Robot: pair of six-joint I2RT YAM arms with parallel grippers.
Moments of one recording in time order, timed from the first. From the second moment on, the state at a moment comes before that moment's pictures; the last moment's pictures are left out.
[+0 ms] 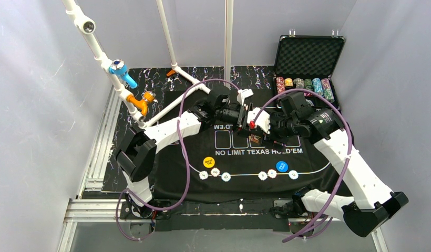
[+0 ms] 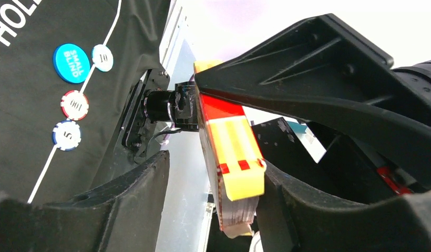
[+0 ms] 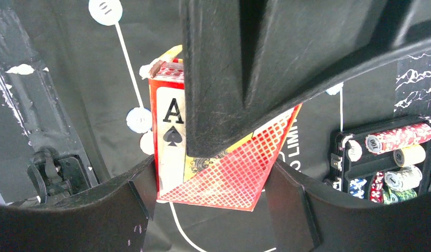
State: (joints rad) left arm -0.79 1.78 1.36 0.03 0.95 -0.97; right arm 0.56 1.10 1.32 -1.20 -0.32 -0.86
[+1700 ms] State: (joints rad) left arm -0.68 1.82 1.28 0.77 1.06 -1.44; right arm -0.07 1.23 1.40 -1.06 -1.18 0.15
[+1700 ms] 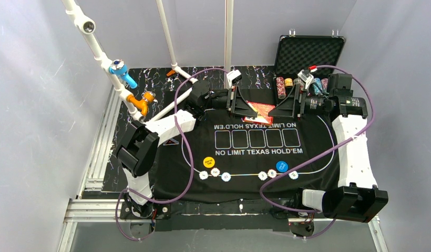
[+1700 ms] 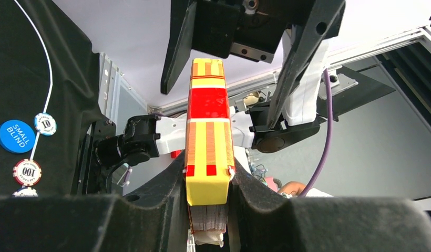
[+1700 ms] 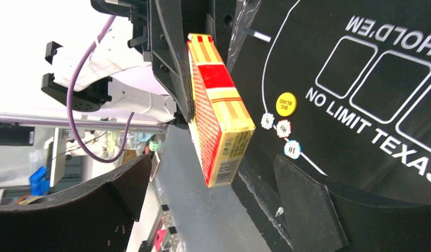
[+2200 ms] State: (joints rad) left arm -0.68 1.87 1.29 0.83 1.03 -1.48; right arm -0.08 1.22 1.22 -0.86 -1.23 0.32
